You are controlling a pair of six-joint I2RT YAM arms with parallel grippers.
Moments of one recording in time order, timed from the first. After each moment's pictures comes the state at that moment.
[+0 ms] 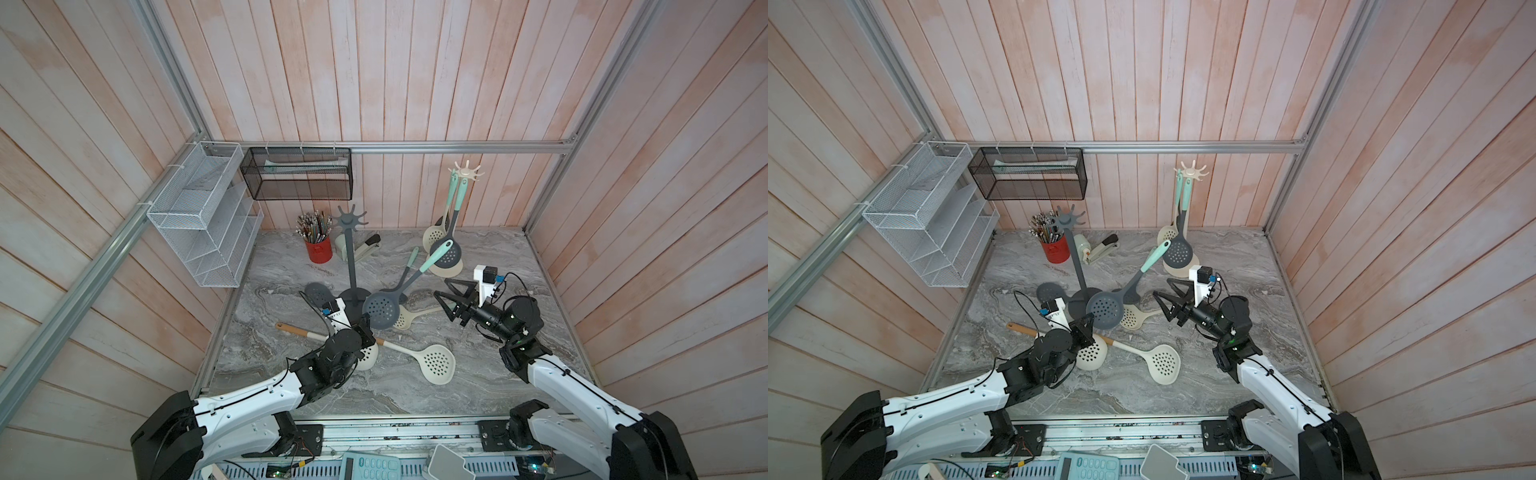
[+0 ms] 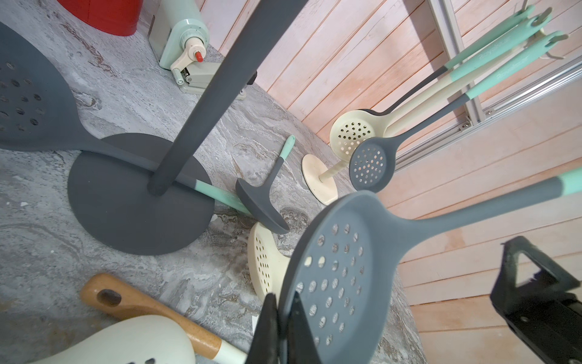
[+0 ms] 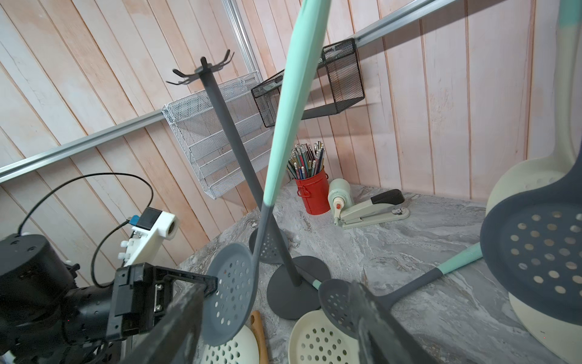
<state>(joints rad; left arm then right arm) -0.94 1.04 0.45 0.24 -0.53 -0.99 0.39 1.04 0.43 0.72 -0.58 0.42</state>
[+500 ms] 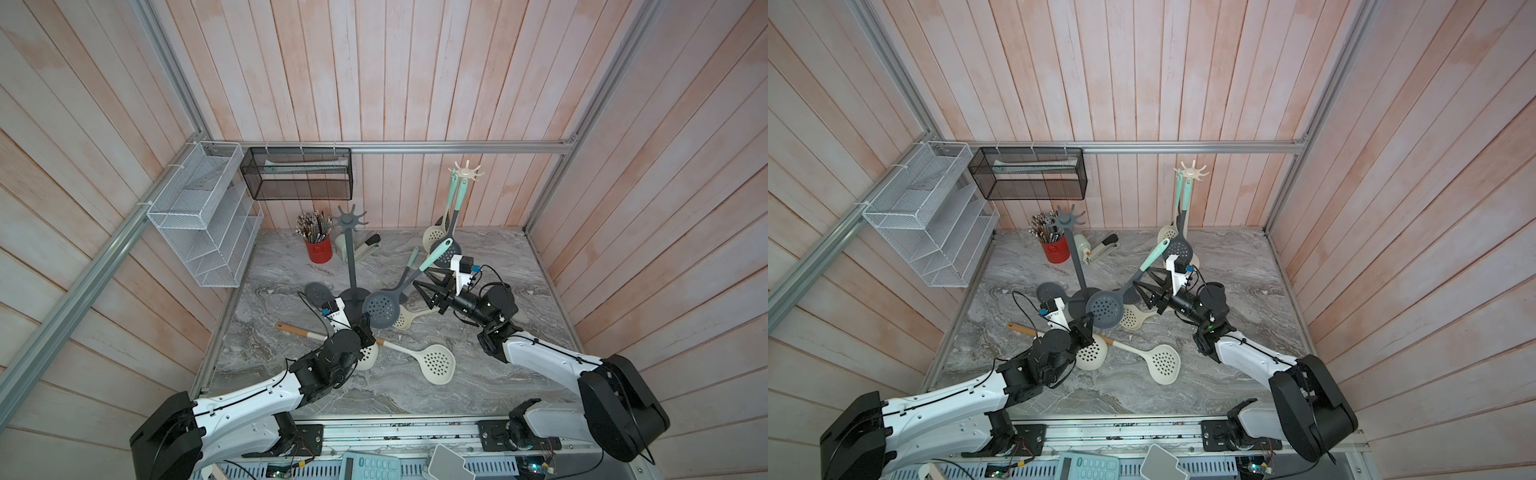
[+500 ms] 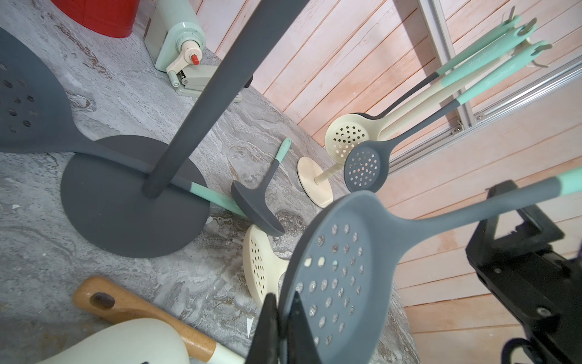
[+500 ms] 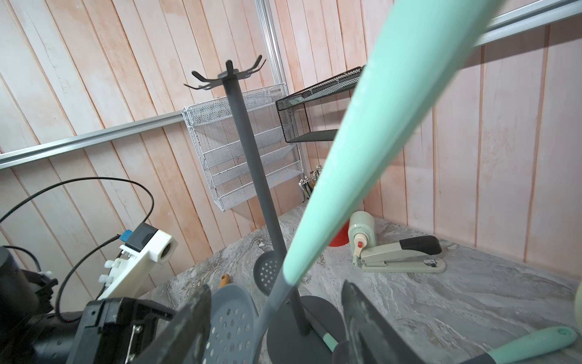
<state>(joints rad) -0.94 1.04 0.44 0.26 -0.53 -0.99 0.51 1.34 0.58 0.98 -0.54 0.37</state>
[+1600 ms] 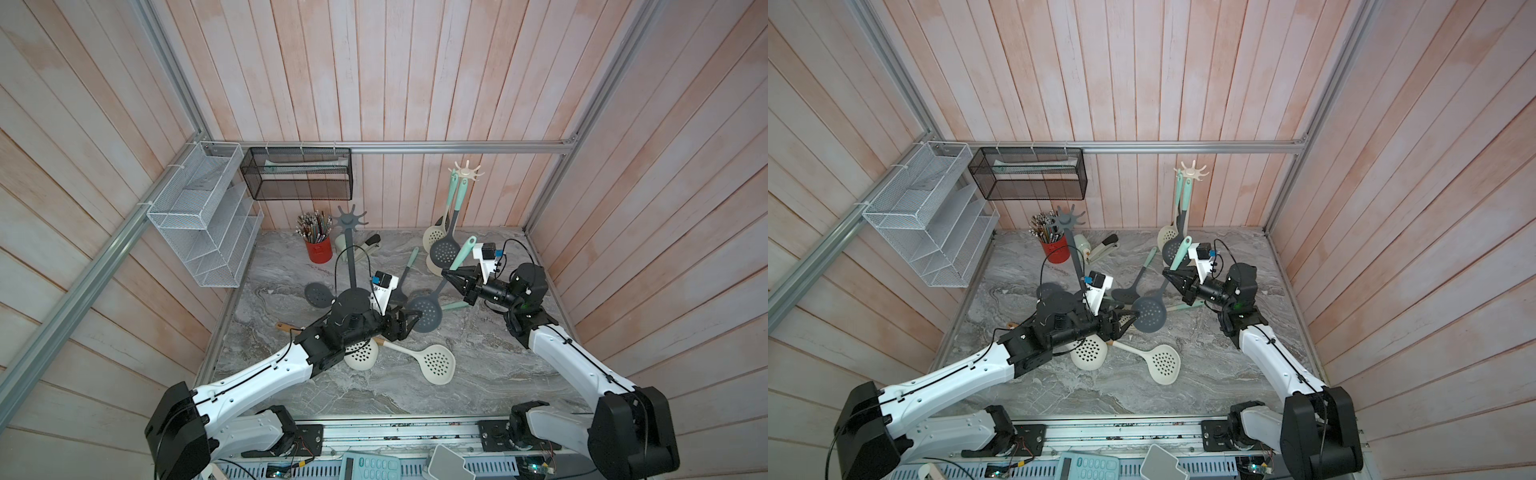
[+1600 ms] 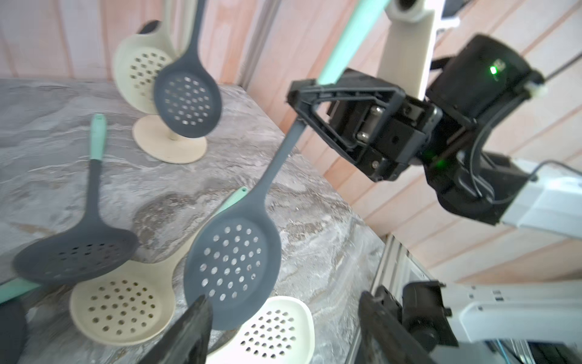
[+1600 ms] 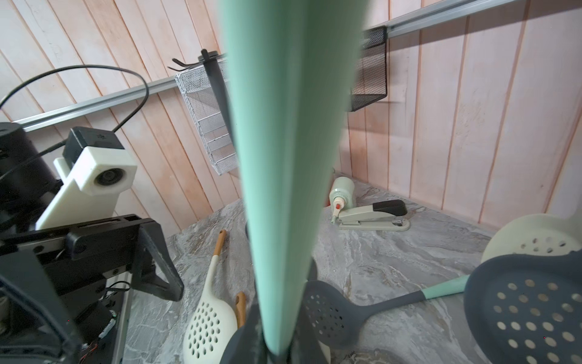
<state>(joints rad) -0.86 1.21 0.86 0.06 0.23 -0.41 0.21 1.17 0.71 0.43 -0.93 0.23</state>
